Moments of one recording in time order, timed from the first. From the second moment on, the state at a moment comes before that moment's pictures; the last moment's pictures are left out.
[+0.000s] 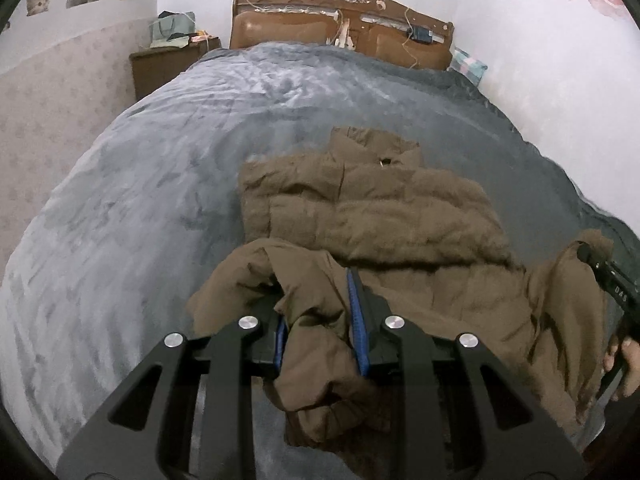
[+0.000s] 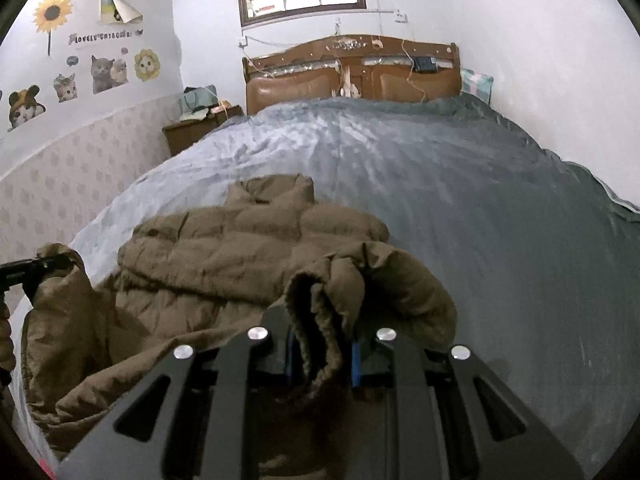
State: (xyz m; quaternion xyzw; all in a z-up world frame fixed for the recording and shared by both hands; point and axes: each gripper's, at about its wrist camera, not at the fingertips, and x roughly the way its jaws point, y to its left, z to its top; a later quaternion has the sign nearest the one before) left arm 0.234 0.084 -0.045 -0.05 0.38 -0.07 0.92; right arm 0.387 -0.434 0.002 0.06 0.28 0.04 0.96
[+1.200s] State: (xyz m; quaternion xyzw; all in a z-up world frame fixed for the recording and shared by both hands) left arm 0.492 0.115 -0.066 -0.08 0.46 0.00 0.89; right arm 0.677 -0.479 -0.025 0.14 0.42 0.00 0.90
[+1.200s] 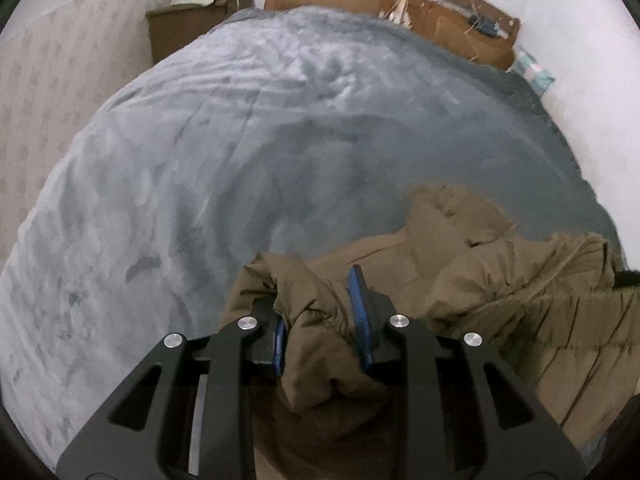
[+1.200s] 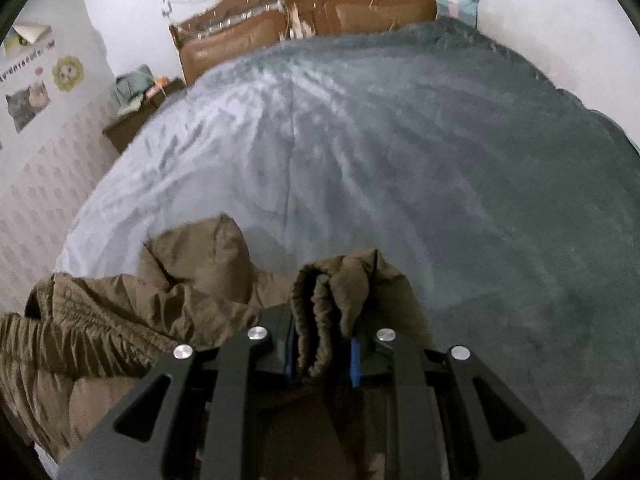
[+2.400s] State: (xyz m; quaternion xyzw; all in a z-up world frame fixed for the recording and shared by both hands) left arm 0.438 0.114 -0.058 -0.03 0.47 0.01 0.88; right arm 0.626 -0.523 -0.036 0.11 0.42 0.01 0.90
